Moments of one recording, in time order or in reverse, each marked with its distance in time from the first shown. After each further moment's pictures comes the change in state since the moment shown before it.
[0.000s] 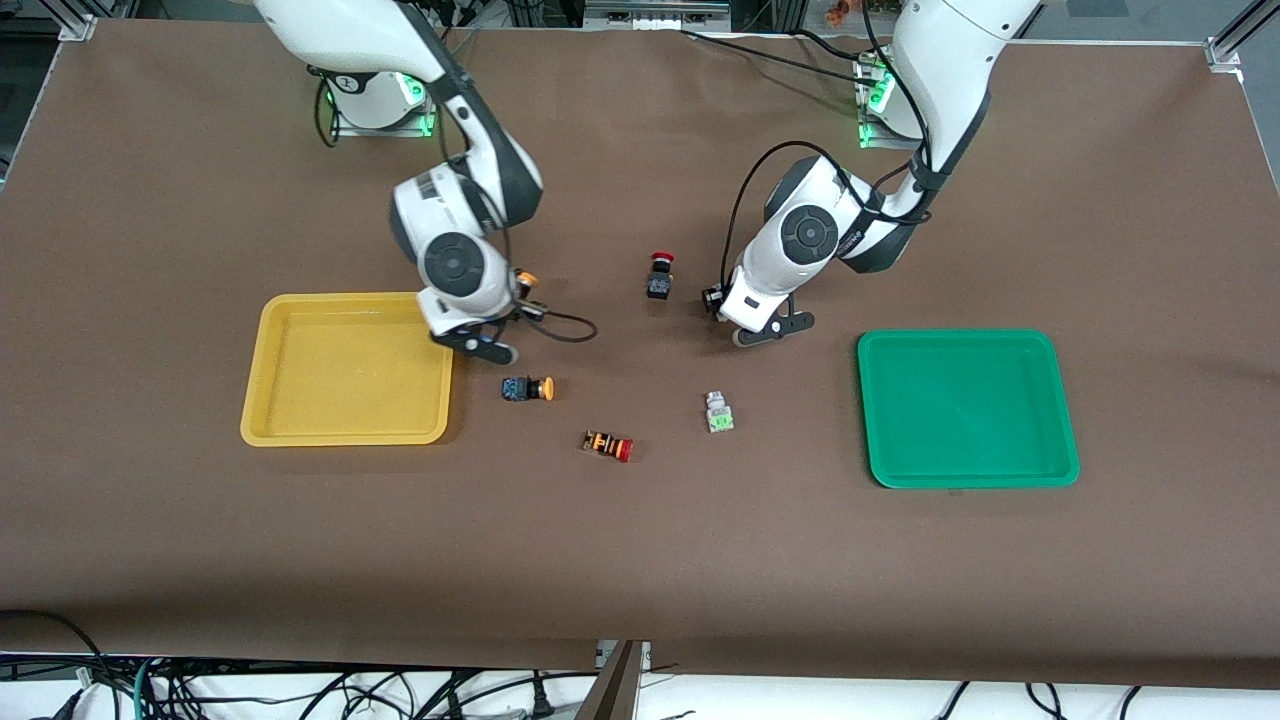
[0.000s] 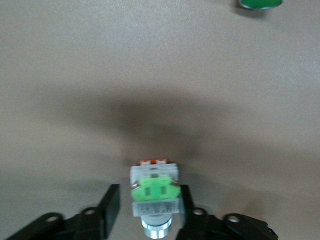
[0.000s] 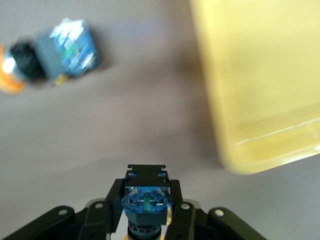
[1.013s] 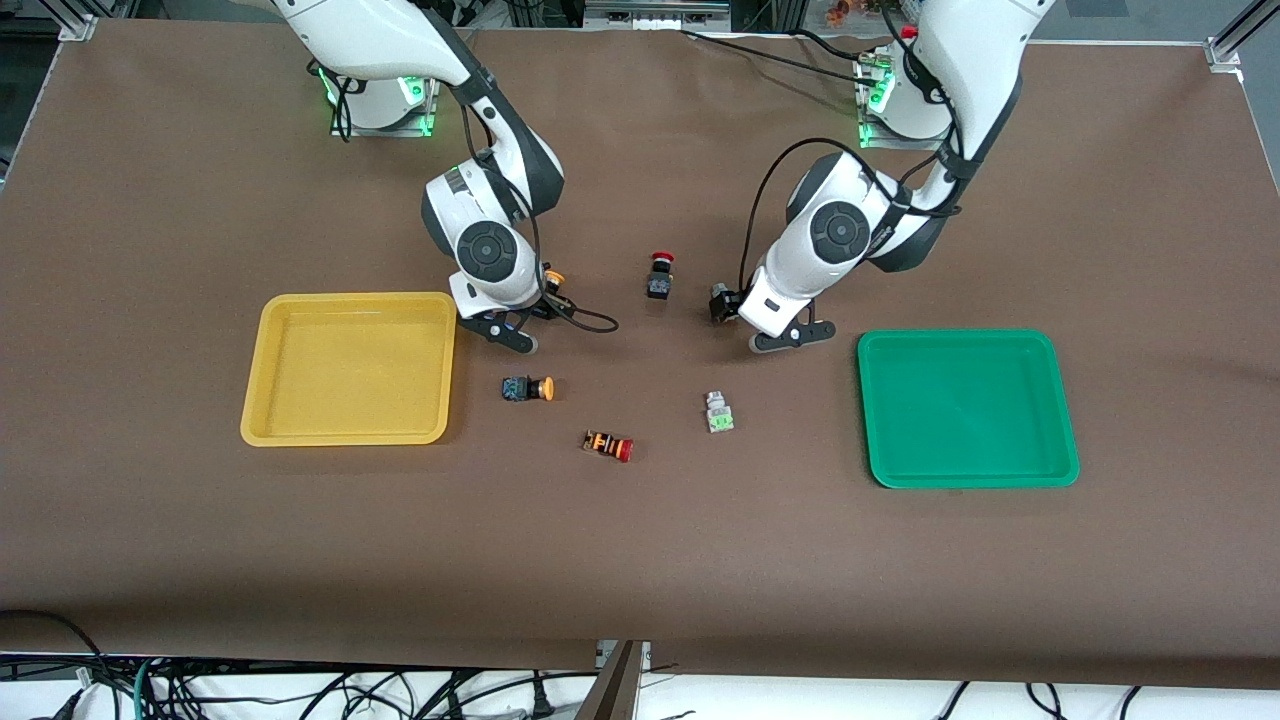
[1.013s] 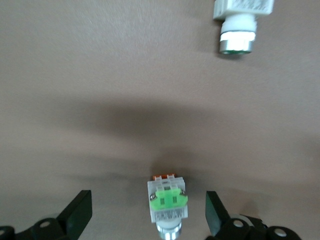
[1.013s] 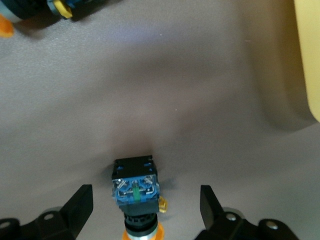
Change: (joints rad) left arm 0.051 -0.042 0.000 -0.001 0.000 -0.020 0.104; right arm 0.006 0.082 0.151 -0.059 0.000 0.196 0.304
